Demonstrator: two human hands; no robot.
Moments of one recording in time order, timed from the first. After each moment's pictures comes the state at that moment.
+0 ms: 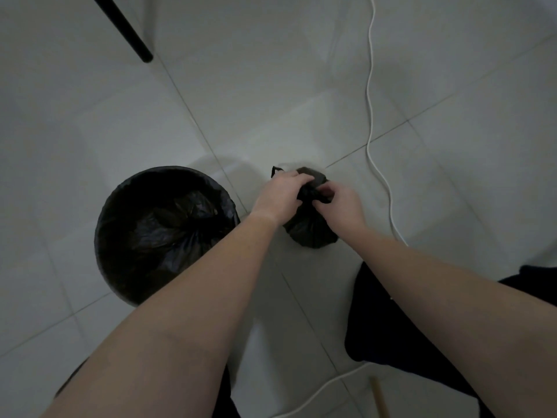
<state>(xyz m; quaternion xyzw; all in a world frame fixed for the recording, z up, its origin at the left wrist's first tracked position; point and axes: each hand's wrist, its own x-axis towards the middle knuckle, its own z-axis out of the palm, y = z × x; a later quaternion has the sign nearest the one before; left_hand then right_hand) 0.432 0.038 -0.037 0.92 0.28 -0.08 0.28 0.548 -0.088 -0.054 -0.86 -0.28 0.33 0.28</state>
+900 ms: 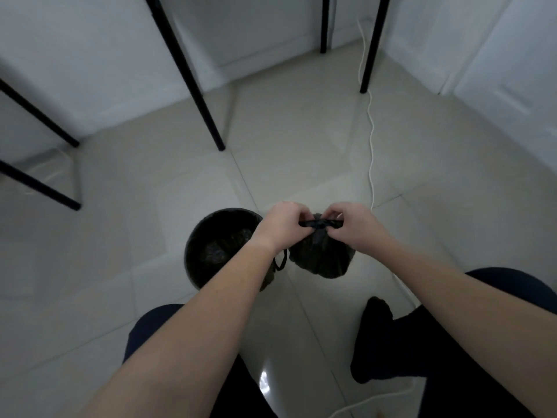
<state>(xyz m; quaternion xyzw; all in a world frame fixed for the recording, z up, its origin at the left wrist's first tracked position) 0.351 -0.013 0.206 0.89 0.35 0.03 0.28 0.523 -0.125 0.192 -0.76 -0.54 0.27 0.25</state>
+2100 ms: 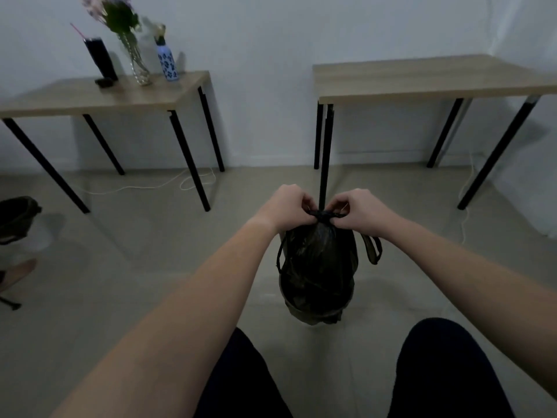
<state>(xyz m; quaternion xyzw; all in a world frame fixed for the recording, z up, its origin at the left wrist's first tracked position) 0.114 -0.014 0.448 0.83 0.48 0.19 0.20 0.331 -0.048 0.444 -0.58 -0.76 0.19 0.20</state>
